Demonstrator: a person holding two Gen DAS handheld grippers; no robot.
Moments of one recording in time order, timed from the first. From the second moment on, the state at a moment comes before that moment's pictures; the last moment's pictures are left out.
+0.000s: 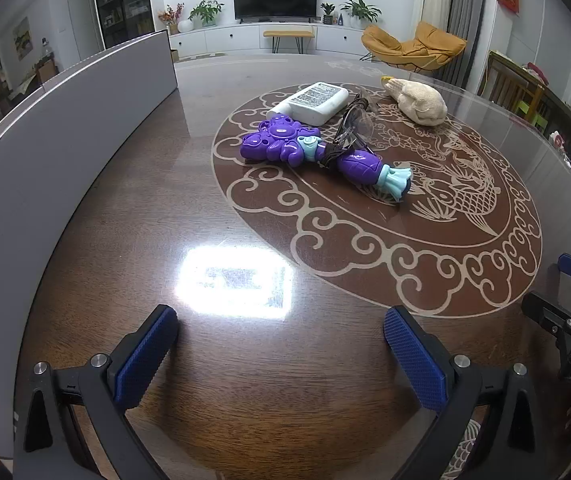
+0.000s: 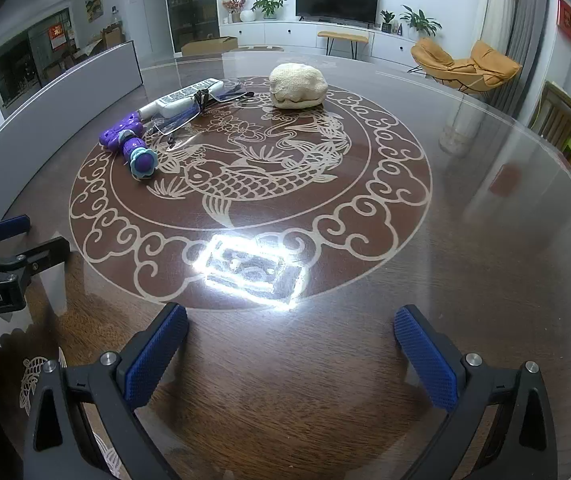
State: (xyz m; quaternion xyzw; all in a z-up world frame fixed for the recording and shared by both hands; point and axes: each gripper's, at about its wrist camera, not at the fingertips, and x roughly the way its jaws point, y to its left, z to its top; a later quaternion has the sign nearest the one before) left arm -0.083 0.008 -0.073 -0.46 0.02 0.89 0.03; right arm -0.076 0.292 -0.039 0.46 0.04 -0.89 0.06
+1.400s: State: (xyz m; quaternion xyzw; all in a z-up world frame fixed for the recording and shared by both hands) left arm -0.143 -0.014 -0.066 -0.44 0.03 0.89 0.08; right arm -0.074 0.290 -0.038 0.46 0.04 -0.89 0.06
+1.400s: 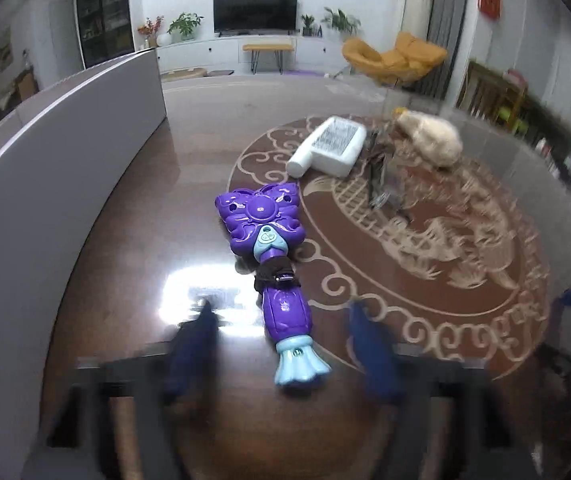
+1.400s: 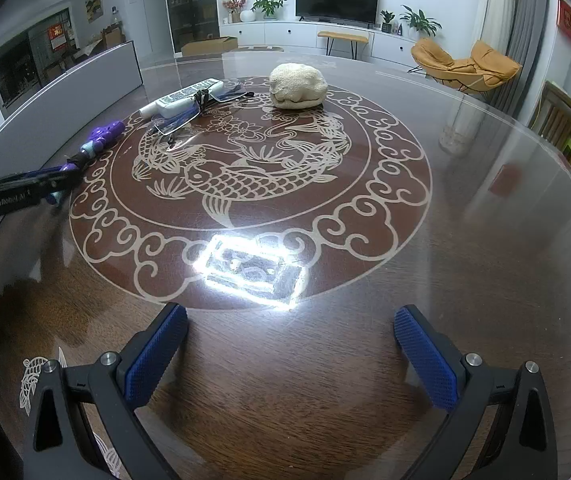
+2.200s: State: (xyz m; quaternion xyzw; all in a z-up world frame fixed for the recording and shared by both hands) left arm -0.155 -0.013 -0.064 -0.43 0.04 0.90 0.07; right arm -0.312 0.251 -0.022 0.47 0.00 -0.88 0.08
